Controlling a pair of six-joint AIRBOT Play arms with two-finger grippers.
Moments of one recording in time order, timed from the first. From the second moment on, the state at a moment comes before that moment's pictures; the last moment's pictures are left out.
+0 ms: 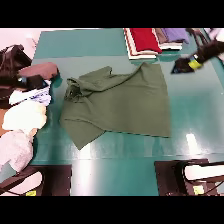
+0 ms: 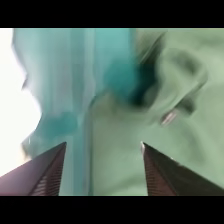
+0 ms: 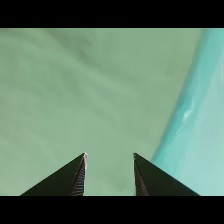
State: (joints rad) left arm 0.17 -1.14 1.14 1.20 -1.09 -1.40; right arm -0.17 -1.49 1.61 -1.26 1.50 1.36
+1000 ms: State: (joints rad) left arm 0.22 -1.05 0.83 1.14 -1.14 -1.40; right arm -0.26 -1.07 0.51 -1.10 1.23 1.31
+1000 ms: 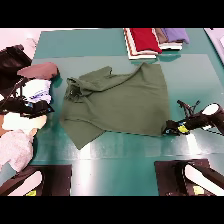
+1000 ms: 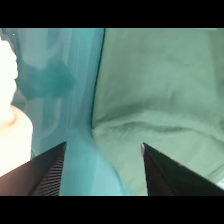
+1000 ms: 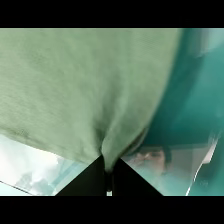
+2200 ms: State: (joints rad) left arm 0.10 -1.15 0.63 0.96 -0.93 -1.36; right arm -0.11 -1.07 0.71 -1.10 1.24 1.33
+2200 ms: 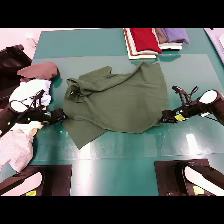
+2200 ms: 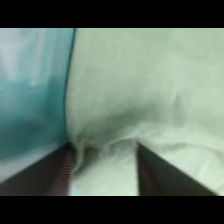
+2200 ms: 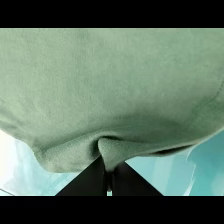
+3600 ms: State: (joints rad) left arm 0.10 -0.74 1.98 1.13 -1.08 -1.48; right arm -0.11 -0.85 2.04 -1.40 1.40 1.41
